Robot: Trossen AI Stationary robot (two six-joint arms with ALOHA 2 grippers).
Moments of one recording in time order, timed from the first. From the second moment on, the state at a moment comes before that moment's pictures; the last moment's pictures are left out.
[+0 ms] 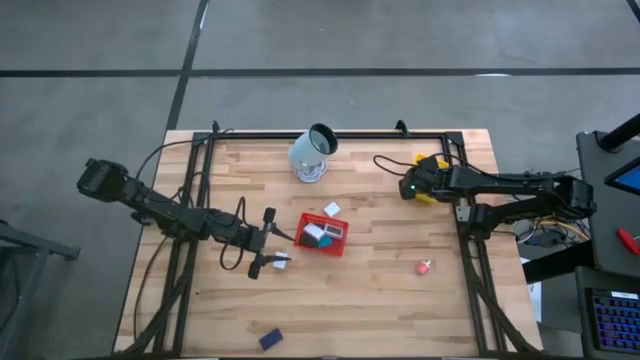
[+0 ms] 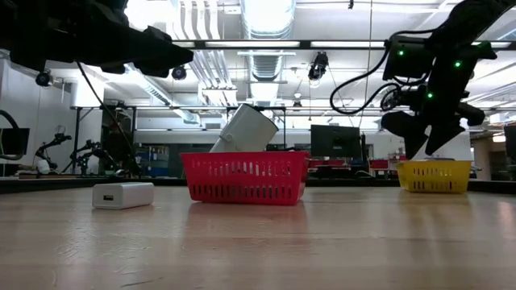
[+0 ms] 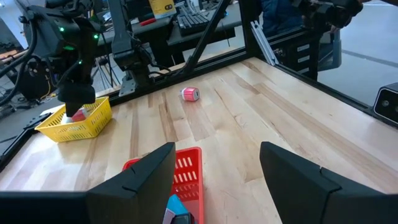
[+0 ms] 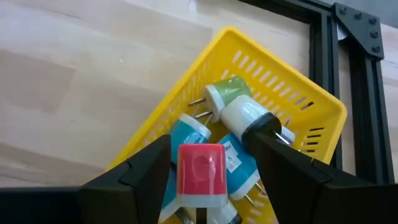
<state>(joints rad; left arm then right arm) -0.29 1.23 0.34 0.67 -0.07 0.24 -0.34 1.11 0.55 -0.72 0.64 0.89</state>
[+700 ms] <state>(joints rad) -0.29 1.23 0.34 0.67 -0.07 0.24 -0.07 1.11 0.58 -0.72 0.68 0.86</state>
